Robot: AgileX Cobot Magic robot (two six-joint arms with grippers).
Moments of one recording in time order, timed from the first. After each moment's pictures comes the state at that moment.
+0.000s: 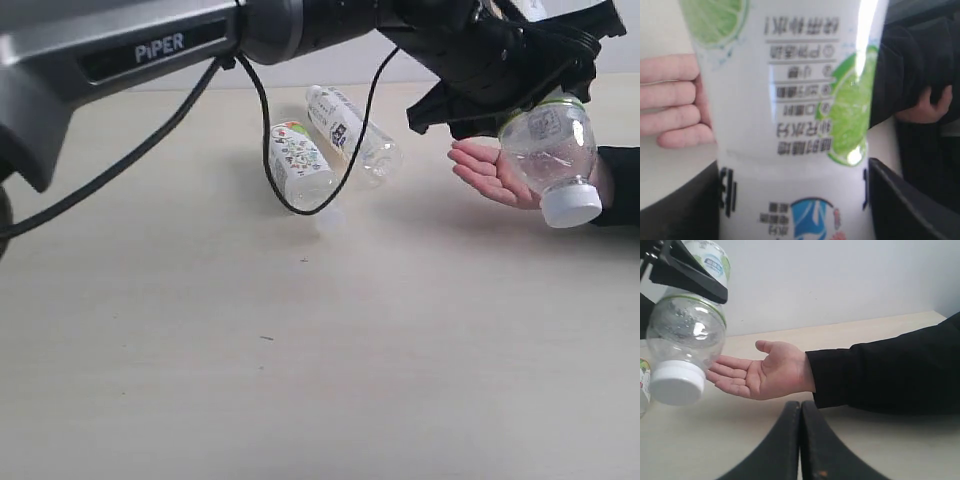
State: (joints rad) left arm -0.91 2.28 -2.10 -0.36 0.64 -0.61; right arm 0.15 0.01 0.00 -0.15 0.27 0.26
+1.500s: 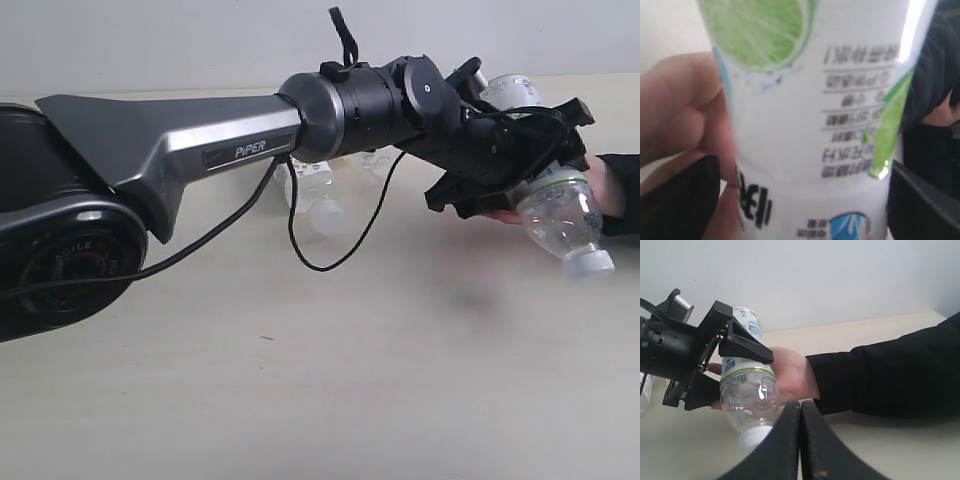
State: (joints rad) left arm -0.89 2.49 -2.11 -0.77 0.49 -0.32; right arm 0.15 0.01 0.00 -0.15 0.27 0.26
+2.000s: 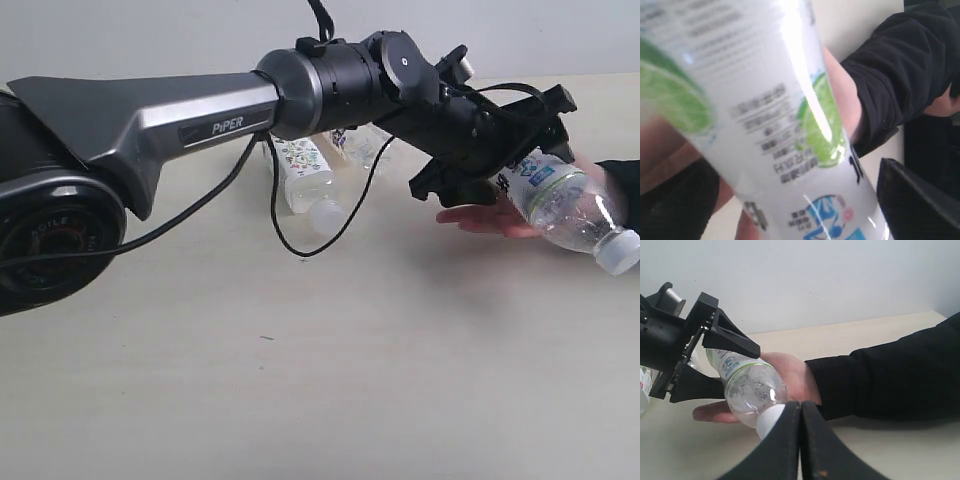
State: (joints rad) left arm -0.85 2.47 -2.11 -0.79 0.59 -0.28; right arm 0.15 0.01 0.00 -0.15 0.27 0.26
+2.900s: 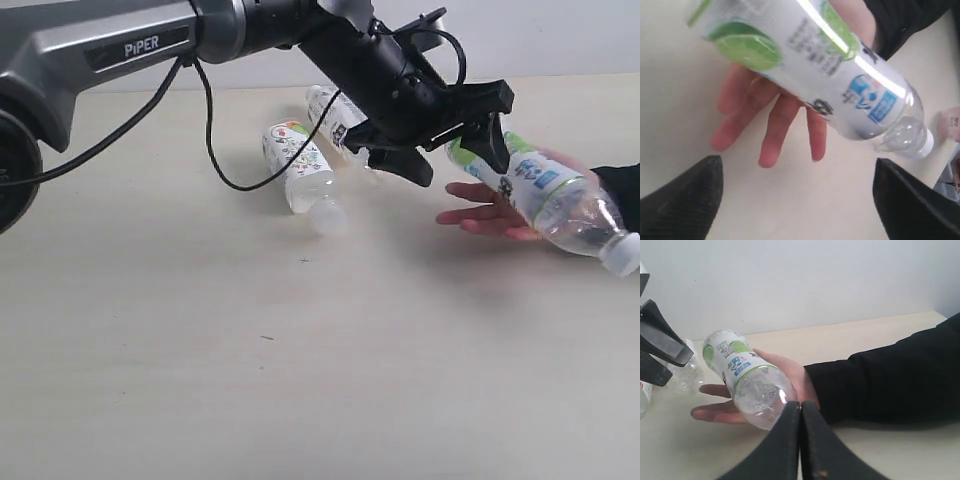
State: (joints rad) left arm -0.73 2.36 -2.11 -0.67 1.00 0.03; right arm 0.15 0.01 0.00 -0.15 0.27 0.26
